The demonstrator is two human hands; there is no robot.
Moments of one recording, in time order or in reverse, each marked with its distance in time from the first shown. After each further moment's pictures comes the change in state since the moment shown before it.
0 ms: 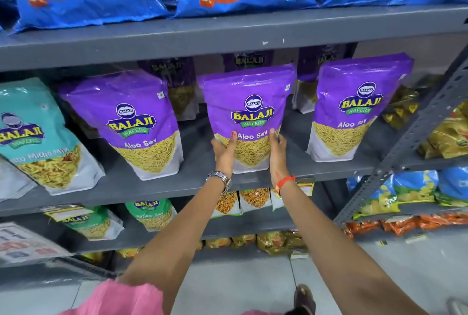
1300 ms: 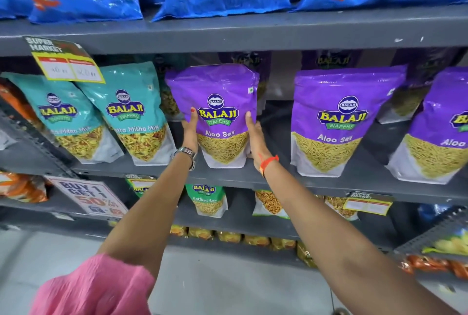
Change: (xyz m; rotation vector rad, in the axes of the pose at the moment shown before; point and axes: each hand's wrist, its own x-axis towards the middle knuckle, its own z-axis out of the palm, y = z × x) left_hand 0.086 0.071 -0.247 0.027 0.266 0.005; right_hand -0.063 0.021 0.204 -0.101 -0.440 0.177
